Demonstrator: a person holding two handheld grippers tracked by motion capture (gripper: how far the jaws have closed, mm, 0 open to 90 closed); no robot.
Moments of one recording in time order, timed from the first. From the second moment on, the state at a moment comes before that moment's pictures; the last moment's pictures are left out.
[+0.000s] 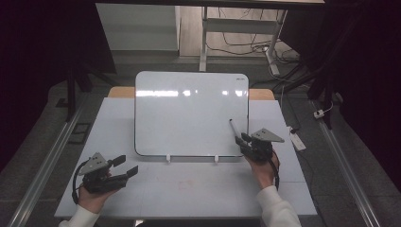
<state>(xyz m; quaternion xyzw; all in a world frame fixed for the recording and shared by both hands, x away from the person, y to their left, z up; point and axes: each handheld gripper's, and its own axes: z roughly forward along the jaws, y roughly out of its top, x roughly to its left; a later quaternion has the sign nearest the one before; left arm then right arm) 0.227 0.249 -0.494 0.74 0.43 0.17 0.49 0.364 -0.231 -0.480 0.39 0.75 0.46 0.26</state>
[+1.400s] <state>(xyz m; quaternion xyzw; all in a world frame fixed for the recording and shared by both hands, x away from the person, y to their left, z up) 0.238 0.239 -0.515 0.80 0.40 0.13 0.43 0.288 -0.304 -0.513 0.32 0.81 0.46 0.20</state>
